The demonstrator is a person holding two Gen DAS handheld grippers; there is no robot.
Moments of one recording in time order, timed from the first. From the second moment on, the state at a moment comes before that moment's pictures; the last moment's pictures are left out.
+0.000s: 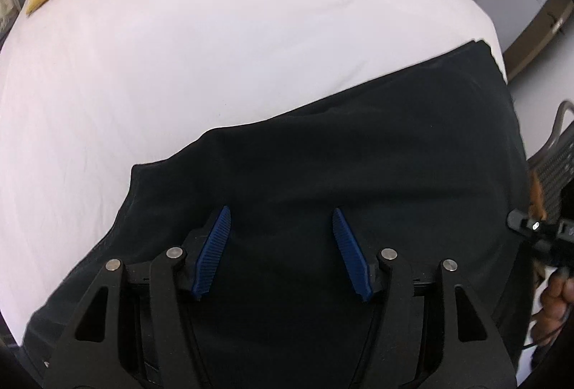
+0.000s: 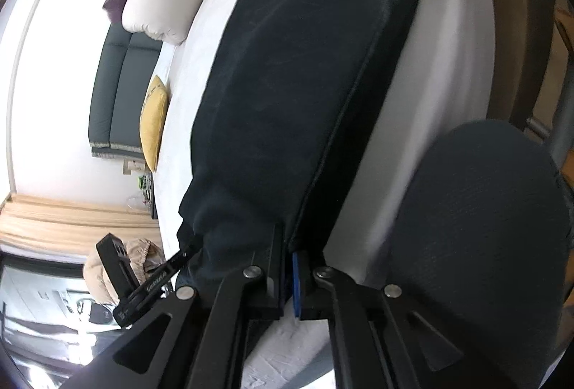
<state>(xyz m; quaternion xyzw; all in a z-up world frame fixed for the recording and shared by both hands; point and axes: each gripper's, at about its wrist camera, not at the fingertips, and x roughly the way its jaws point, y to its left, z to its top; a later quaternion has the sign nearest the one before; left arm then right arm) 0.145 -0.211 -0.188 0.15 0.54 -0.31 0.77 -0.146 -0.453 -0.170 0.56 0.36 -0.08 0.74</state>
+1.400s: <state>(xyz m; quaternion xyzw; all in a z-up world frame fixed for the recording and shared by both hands) 0.139 -0.358 -0.143 0.18 0.48 -0.38 0.77 -0.157 -0.545 -0.169 0.58 0.30 -0.16 0.74</state>
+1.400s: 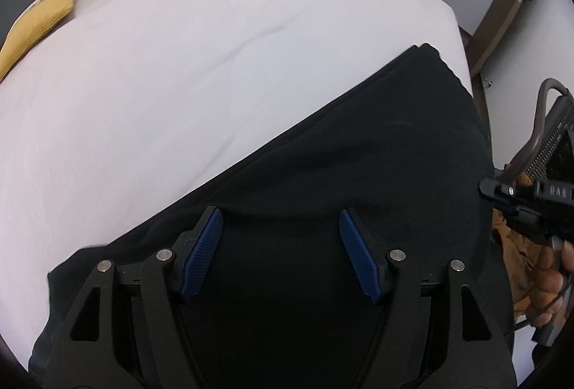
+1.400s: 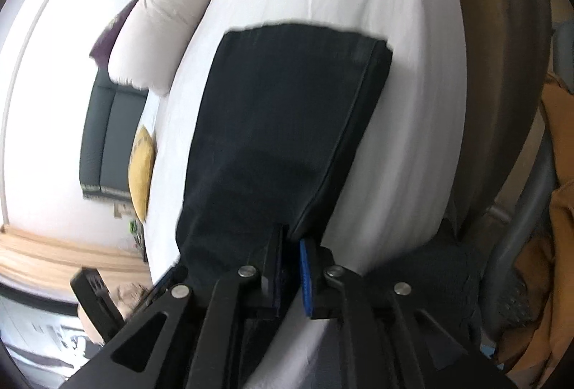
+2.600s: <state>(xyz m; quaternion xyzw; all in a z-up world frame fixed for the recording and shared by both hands) 0.195 -0.139 -0.138 0.03 0.51 -0.22 0.83 0.017 -0.492 -0.176 0.50 0.42 0.03 0.76</state>
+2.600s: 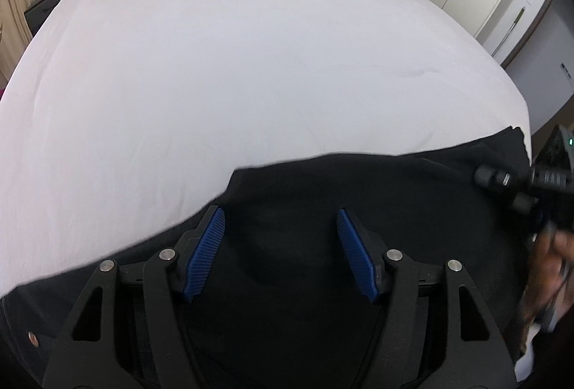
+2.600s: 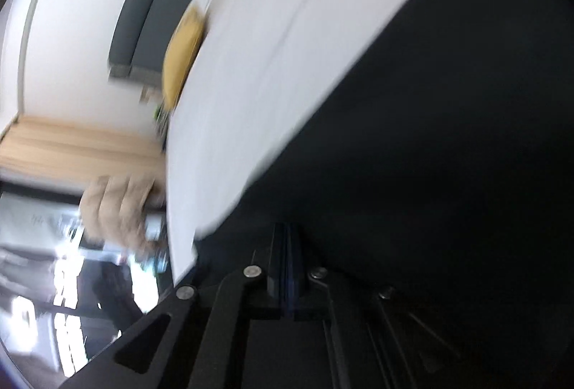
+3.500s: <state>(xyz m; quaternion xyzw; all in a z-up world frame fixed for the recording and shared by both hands) 0.090 -0.113 -0.130 0.01 0.50 -0.28 0.82 -0.077 -0.452 -0.184 0.54 0.40 0.04 0.74</state>
